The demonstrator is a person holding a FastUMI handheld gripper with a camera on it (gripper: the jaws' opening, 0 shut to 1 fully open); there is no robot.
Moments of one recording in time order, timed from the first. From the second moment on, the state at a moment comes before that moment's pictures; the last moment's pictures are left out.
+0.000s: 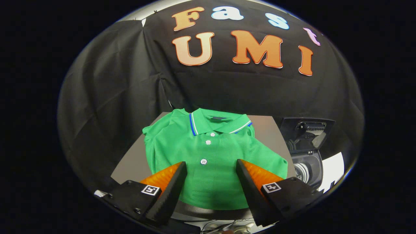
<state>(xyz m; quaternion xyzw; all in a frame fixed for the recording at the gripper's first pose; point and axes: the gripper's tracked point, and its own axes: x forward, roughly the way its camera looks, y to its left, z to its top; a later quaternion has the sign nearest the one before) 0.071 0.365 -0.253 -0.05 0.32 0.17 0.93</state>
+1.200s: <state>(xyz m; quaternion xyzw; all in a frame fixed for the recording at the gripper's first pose) 0.079 0.315 -0.224 -0.05 0.28 0.20 0.94</state>
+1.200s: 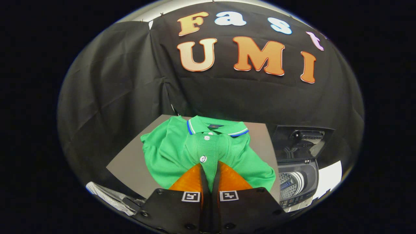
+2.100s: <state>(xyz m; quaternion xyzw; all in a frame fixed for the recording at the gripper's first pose) 0.136 0.088 -0.165 -0.01 0.24 0.12 0.96</state>
